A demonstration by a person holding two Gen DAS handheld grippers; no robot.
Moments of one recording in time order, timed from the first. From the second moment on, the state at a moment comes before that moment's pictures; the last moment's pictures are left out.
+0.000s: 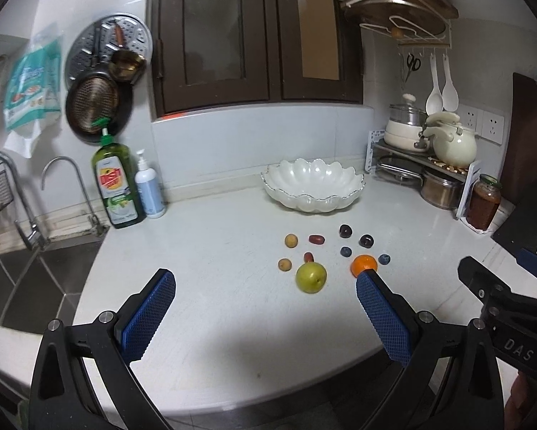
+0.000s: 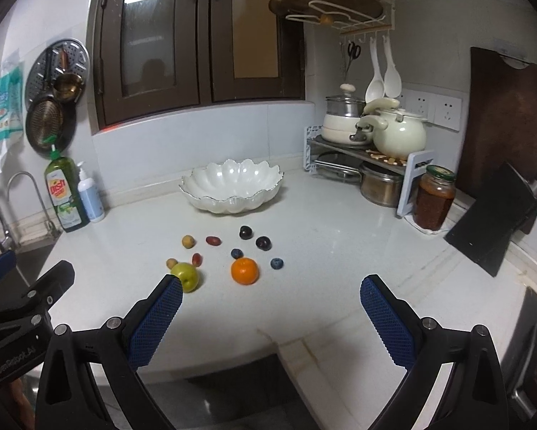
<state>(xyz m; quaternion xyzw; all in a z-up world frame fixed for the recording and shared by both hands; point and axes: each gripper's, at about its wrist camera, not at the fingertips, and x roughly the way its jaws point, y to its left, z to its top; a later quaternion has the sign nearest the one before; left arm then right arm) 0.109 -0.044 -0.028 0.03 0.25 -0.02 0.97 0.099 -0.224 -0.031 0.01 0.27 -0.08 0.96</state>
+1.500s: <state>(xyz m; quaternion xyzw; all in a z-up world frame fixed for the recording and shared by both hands) 0.276 -0.085 -0.139 0.09 0.42 -0.14 0.89 0.292 -0.228 -0.138 0.03 0.47 -0.05 0.88</state>
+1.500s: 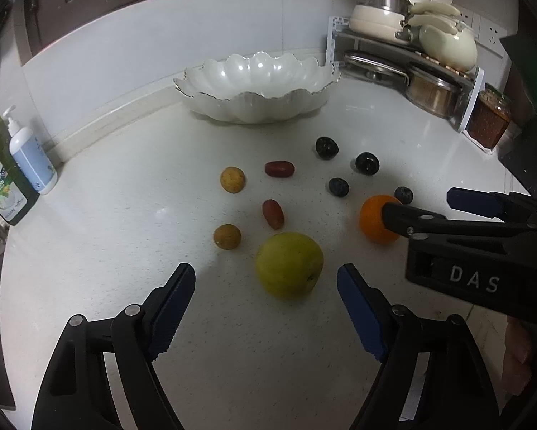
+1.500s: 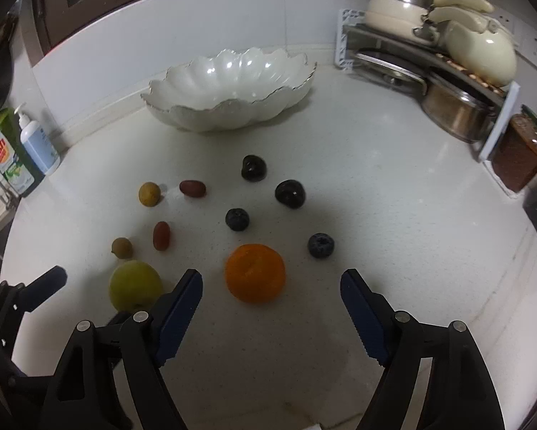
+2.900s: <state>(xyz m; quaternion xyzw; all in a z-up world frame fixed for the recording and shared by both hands) 0.294 -0.091 -0.150 0.06 0.45 -0.13 0.88 0.309 -0.234 -0.163 0.03 0.51 0.00 0.86</state>
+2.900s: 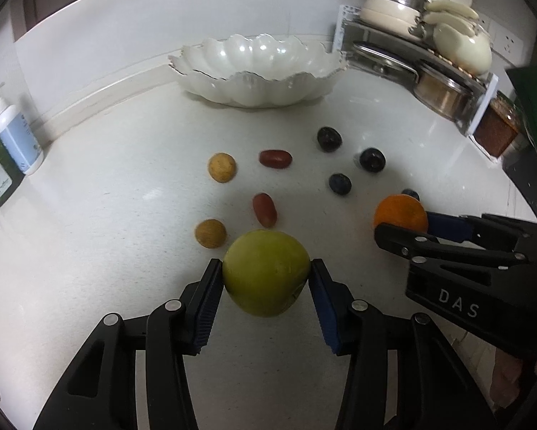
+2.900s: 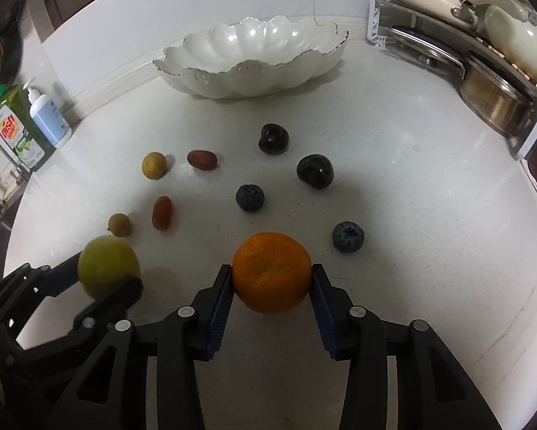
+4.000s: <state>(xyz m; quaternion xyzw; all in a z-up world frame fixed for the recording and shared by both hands) 0.311 -0.065 -0.030 0.03 0.30 -0.10 0.95 0.318 -0.209 -0.055 0.01 0.35 0.01 0.94</state>
